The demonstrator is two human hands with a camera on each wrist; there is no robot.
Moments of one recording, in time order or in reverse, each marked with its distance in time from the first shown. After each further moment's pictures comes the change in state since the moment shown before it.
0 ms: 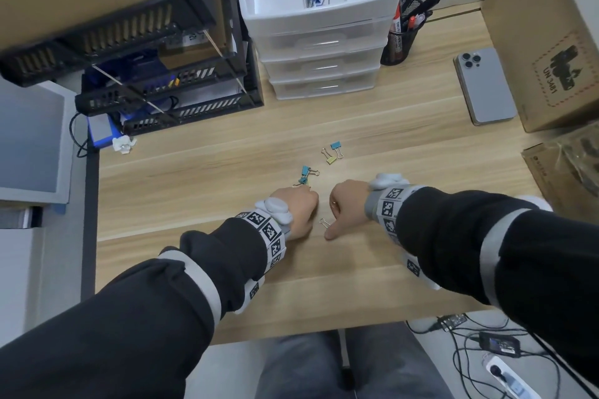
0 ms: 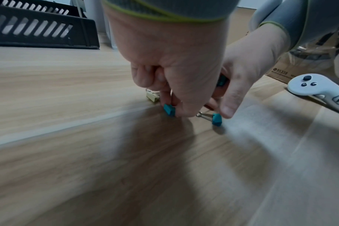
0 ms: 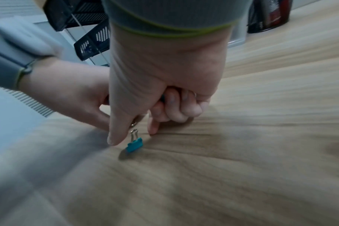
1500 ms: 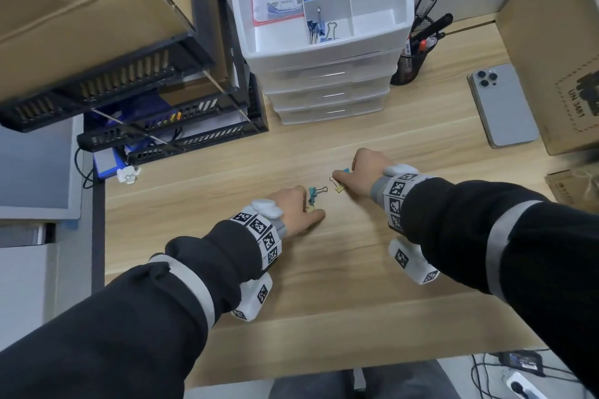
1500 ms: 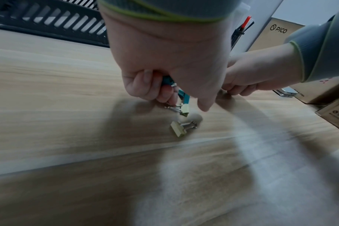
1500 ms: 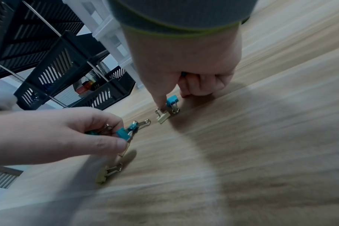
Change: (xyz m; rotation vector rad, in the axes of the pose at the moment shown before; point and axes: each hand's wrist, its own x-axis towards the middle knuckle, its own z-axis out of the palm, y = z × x) left_hand 0.036 -0.048 -0.021 -0.340 0.045 -0.244; right_hand 0.069 0.035 -0.060 0.355 0.474 0.291
